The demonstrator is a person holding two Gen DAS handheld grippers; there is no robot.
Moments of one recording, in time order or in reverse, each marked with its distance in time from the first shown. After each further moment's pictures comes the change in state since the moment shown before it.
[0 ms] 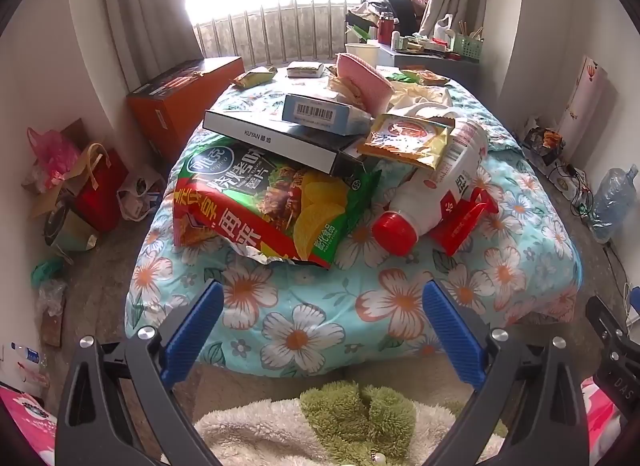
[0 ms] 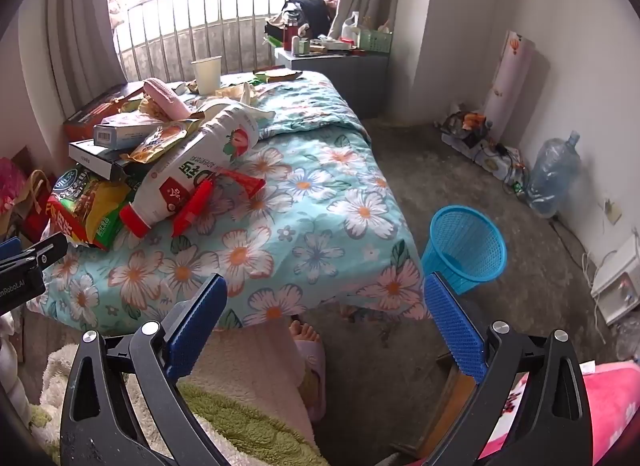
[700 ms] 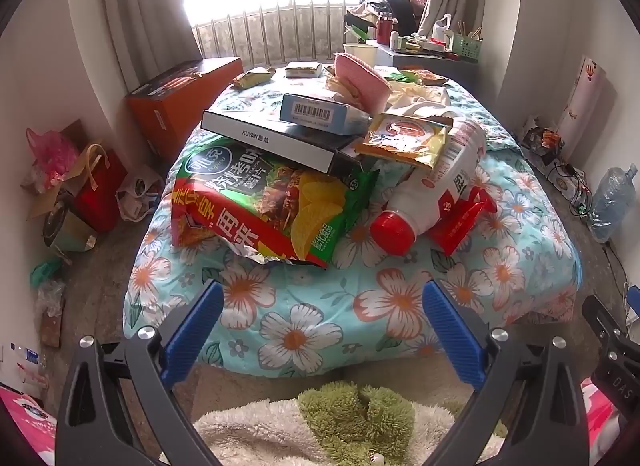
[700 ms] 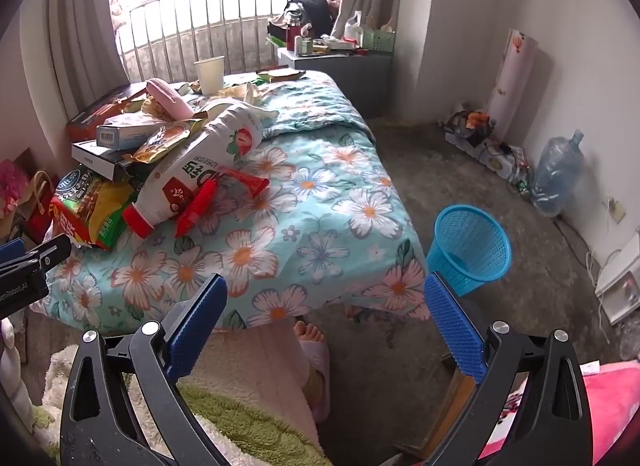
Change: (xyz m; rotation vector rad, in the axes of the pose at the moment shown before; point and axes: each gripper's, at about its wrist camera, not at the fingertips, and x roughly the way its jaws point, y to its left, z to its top) left arm 0.000 -0.003 -0.001 0.007 -0.005 0.006; right arm 0.005 0.003 0.001 -0.001 0.001 0.014
